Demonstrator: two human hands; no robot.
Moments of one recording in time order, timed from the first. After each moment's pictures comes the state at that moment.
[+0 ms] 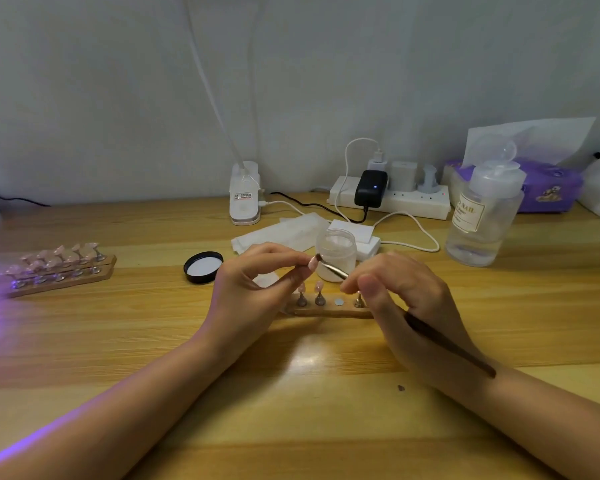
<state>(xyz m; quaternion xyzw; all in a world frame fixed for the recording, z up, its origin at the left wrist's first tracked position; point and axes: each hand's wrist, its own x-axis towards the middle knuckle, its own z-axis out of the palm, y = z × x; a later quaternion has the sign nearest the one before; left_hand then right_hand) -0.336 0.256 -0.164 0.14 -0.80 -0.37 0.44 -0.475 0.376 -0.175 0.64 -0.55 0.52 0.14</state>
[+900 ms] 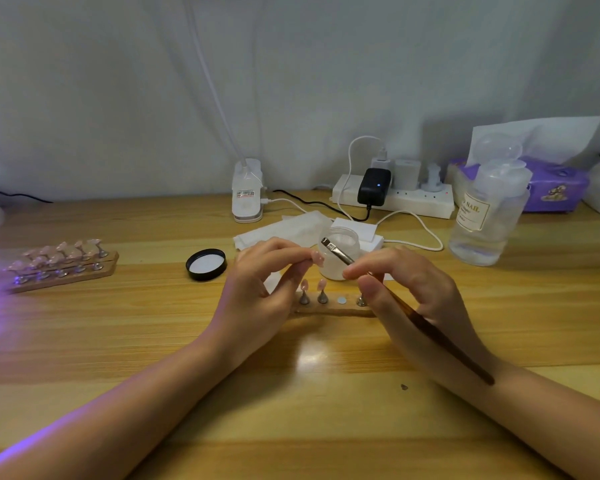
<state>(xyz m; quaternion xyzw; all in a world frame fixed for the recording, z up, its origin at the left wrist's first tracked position) -0.338 0.260 -0.165 0.11 -0.84 -0.30 0.45 -0.474 0.378 -0.172 0.63 -0.56 0.53 0.11</state>
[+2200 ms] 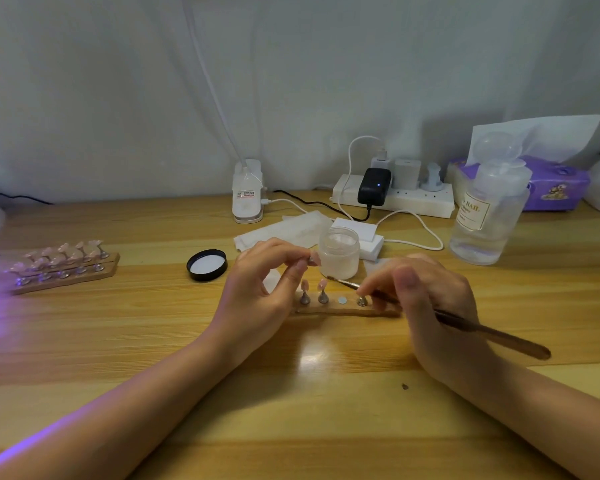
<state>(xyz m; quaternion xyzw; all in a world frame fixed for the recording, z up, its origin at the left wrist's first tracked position) -0.338 0.260 -0.164 0.13 -0.83 -0.33 0.42 -0.474 0.380 -0.174 0.62 -0.53 0.57 0.10</state>
